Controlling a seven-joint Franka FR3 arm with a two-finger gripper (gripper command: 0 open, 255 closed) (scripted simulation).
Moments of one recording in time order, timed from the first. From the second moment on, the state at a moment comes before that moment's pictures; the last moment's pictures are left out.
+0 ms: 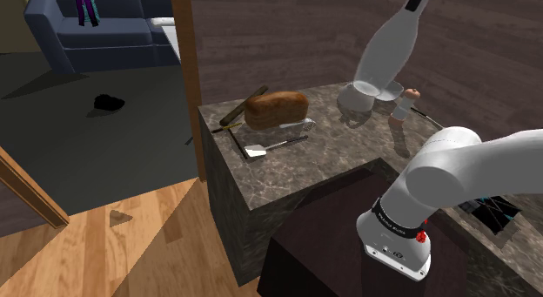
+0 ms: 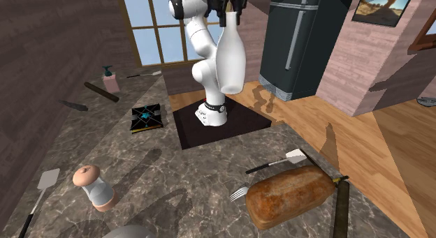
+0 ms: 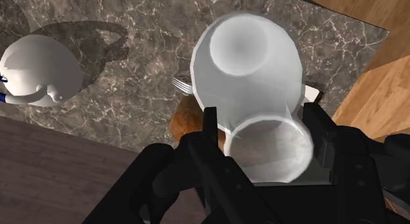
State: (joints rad) arm -0.11 -0.83 -0.19 -1.96 -0.15 1.25 -0.30
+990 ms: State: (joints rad) arm -0.19 -1.21 -0.36 -2.13 -0.37 1.09 -0.53
